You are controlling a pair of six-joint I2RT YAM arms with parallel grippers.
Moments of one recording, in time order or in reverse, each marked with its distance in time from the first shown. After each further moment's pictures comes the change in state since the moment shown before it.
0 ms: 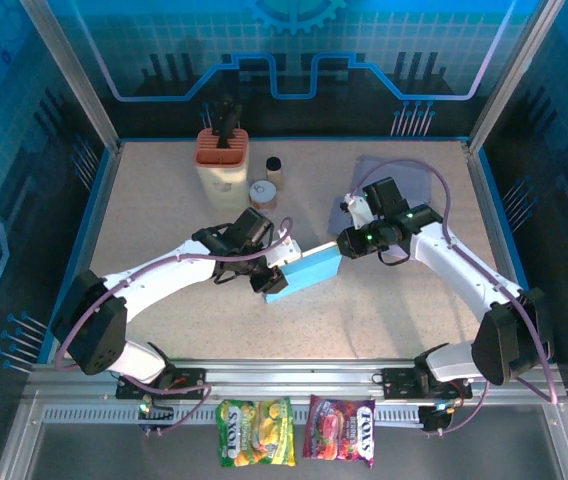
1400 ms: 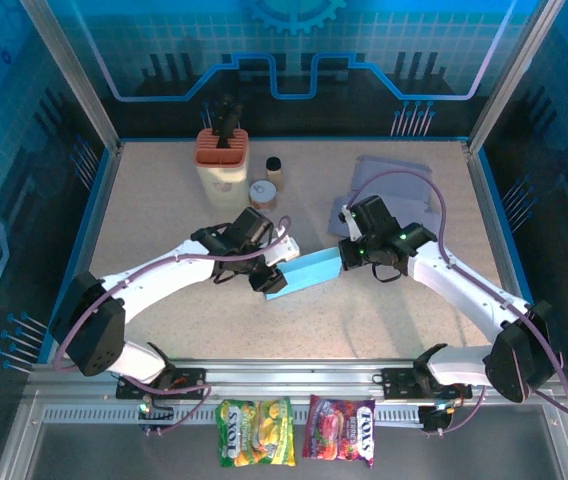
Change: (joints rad) left arm 0.000 -0.023 -0.001 -0.003 -0.062 -0.036; right arm 0.140 -0.097 -0.108 0.068 0.288 0.154
